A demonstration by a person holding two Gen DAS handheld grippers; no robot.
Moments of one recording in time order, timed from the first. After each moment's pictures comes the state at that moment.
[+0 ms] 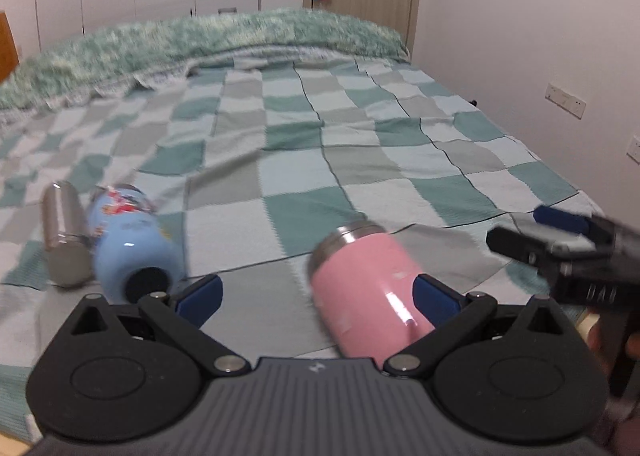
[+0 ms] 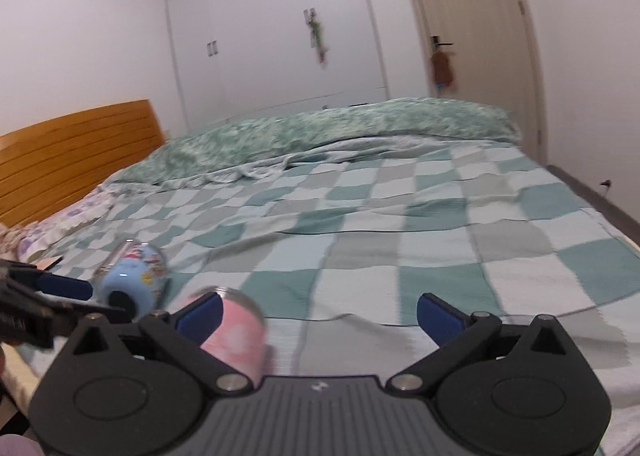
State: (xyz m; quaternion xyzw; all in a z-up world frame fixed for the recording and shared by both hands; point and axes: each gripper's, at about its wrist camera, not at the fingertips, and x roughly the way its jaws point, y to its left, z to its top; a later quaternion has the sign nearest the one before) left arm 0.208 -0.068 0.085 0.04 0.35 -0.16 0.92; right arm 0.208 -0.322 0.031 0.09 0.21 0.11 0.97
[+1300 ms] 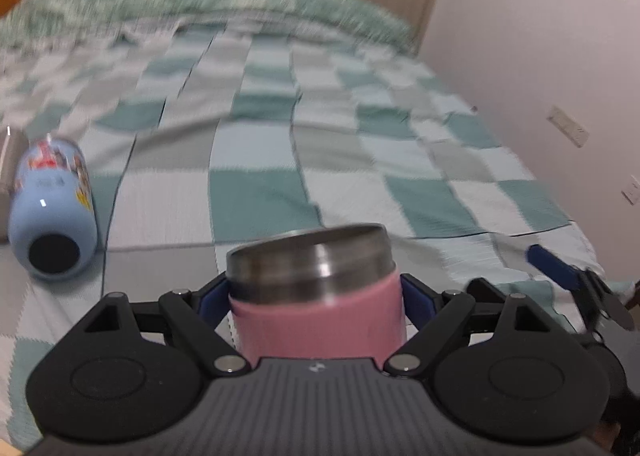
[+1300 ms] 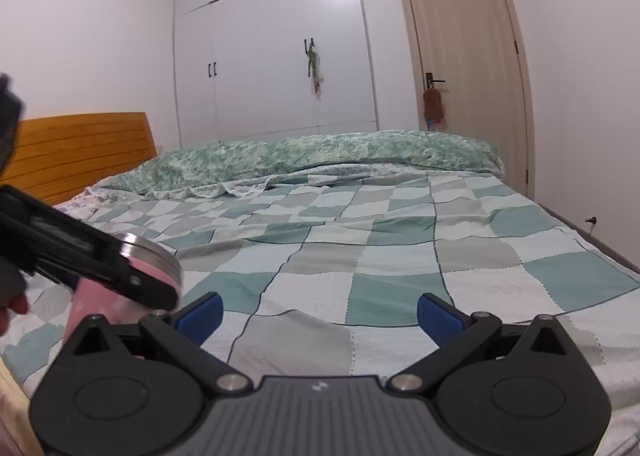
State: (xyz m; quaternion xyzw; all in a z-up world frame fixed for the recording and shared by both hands) left arm 0.225 -0.112 0.061 -0.03 0.37 -0.16 0.91; right arm 0.196 -0.345 -0.013 0.05 0.15 0.10 0.98
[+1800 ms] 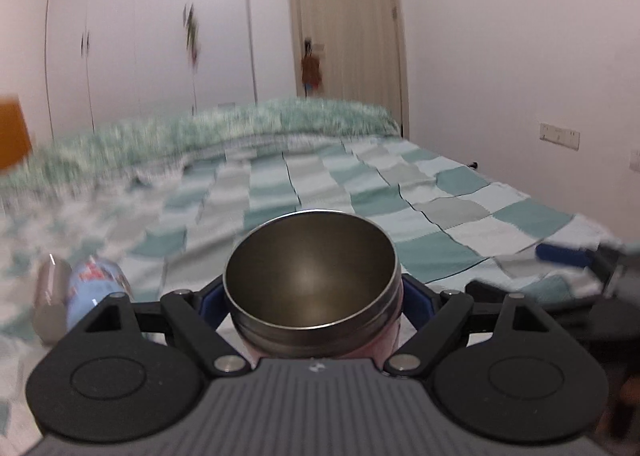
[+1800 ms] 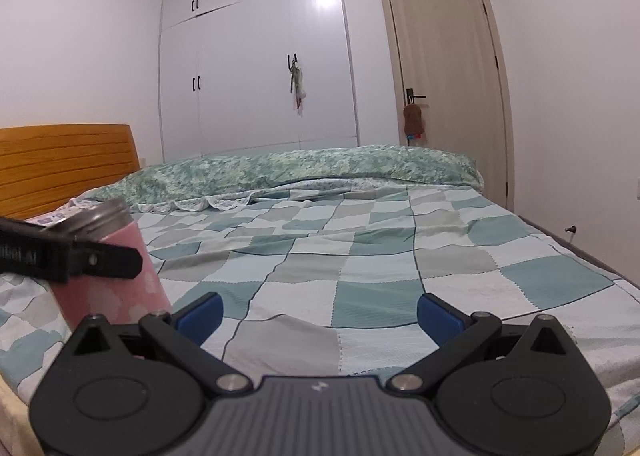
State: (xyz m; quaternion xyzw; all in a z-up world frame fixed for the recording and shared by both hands) left arm 0.159 -0.133 0.057 0.10 0.17 -0.14 0.97; right arm 0.177 -0.344 -0.012 0.05 0.12 0.06 0.99
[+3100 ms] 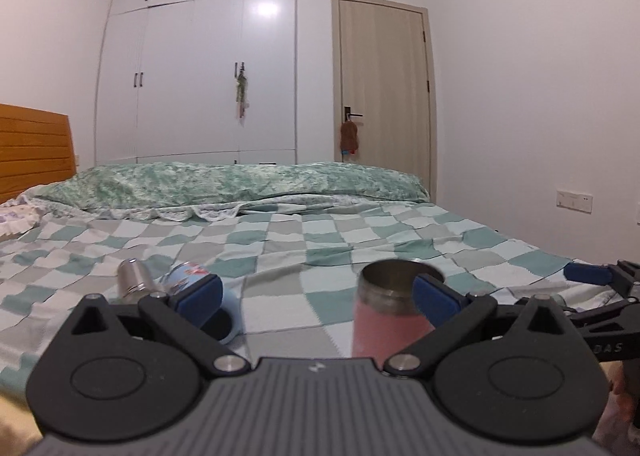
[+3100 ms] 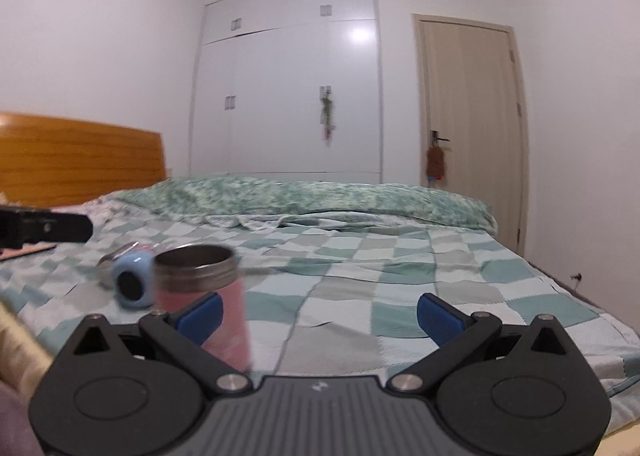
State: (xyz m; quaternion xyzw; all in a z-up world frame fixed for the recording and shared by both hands) left arm 0.058 -0.021 0.066 0.02 0.09 -0.11 0.99; right arm 0.098 -0.300 0.002 0.00 0.07 0.09 0.99
